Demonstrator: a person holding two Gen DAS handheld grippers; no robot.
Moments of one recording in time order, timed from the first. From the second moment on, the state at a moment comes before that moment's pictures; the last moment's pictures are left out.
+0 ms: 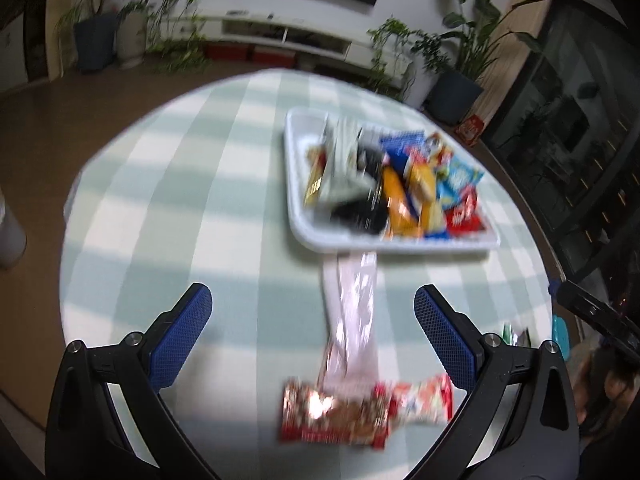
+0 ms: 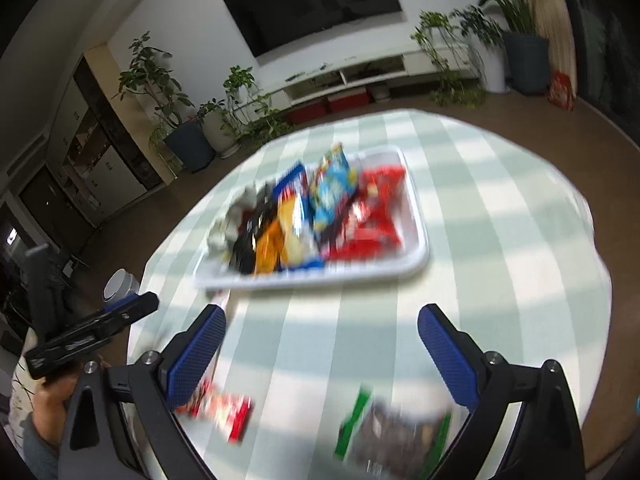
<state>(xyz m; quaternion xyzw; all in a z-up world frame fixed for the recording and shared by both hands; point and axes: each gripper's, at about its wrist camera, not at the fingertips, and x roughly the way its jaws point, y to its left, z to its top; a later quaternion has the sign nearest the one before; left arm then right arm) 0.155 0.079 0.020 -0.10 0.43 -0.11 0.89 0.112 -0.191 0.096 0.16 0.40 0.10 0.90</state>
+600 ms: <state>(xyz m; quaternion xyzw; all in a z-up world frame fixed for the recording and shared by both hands) 0.155 0.034 -0.014 0.01 0.49 -0.10 0.87 0.053 -0.185 0.063 0.16 0.38 0.09 0.90</state>
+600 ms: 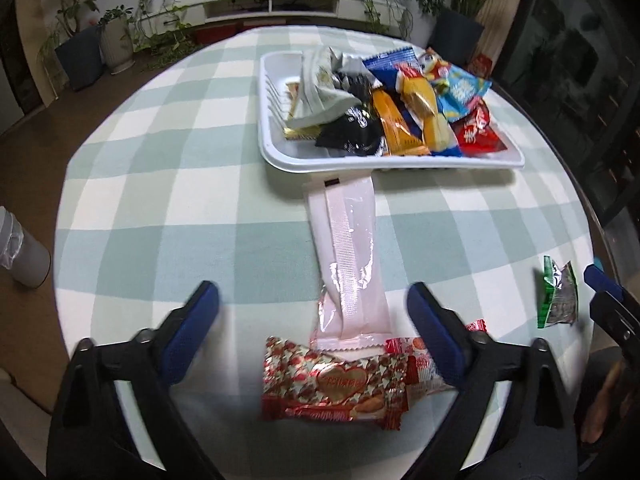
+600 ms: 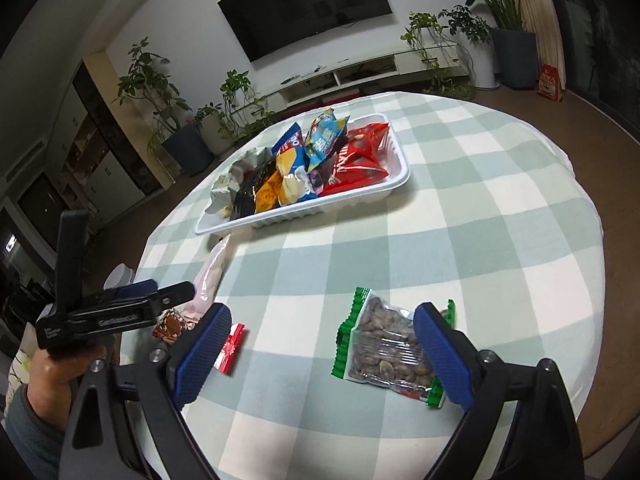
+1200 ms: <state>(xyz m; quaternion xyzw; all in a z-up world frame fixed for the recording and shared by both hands) 0.194 0.006 -0.030 0.07 0.51 -0.11 0.85 0.055 -0.184 0.059 0.17 0.39 0.10 0.90</state>
